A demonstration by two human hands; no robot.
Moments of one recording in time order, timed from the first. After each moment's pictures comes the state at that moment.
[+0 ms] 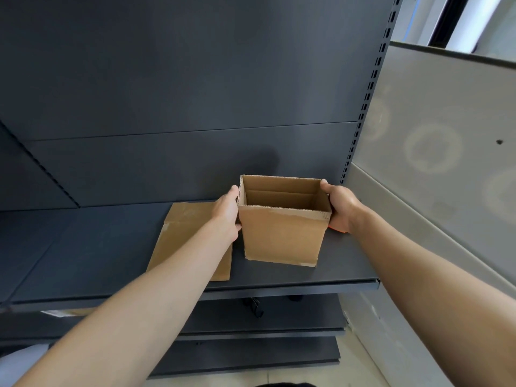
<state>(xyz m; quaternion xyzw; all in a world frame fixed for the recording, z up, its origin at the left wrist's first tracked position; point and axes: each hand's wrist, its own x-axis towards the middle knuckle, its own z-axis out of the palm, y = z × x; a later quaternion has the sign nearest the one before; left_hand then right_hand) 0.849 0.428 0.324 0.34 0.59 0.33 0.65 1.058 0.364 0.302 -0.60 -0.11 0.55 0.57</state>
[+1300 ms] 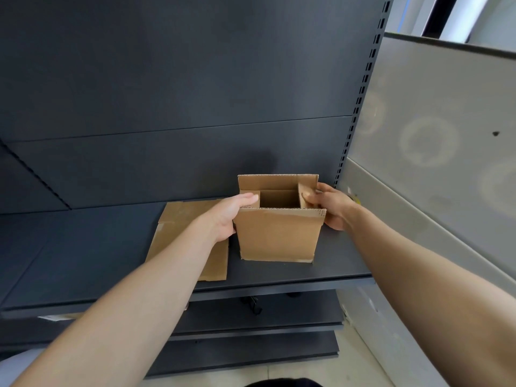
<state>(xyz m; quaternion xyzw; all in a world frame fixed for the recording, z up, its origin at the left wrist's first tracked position) 0.841 0.448 0.304 0.52 0.49 0.14 0.69 1.064 0.366 0.287 -0.62 -0.20 0.54 0.53</state>
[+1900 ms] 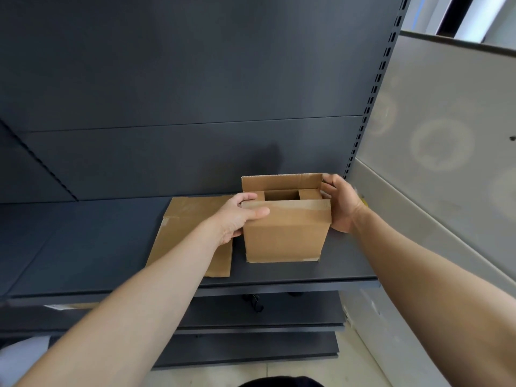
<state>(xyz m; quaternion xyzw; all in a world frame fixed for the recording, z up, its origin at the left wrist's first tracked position) 0.837 0.444 0.292 0.54 0.49 0.16 0.66 1.063 0.363 0.290 -0.55 -0.15 0.59 0.56</state>
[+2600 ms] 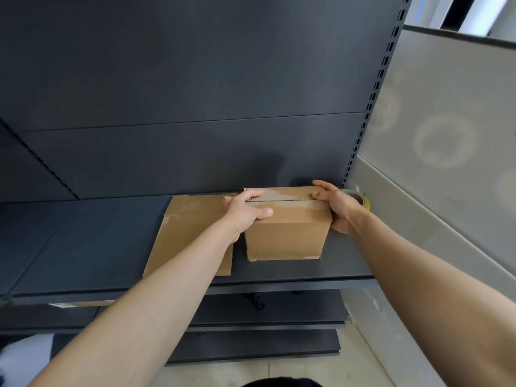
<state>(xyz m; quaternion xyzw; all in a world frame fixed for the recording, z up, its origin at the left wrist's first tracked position) 0.854 0.431 0.301 0.62 0.53 0.19 0.55 1.061 0.368 0.279 -0.62 -0.17 0.55 0.54</state>
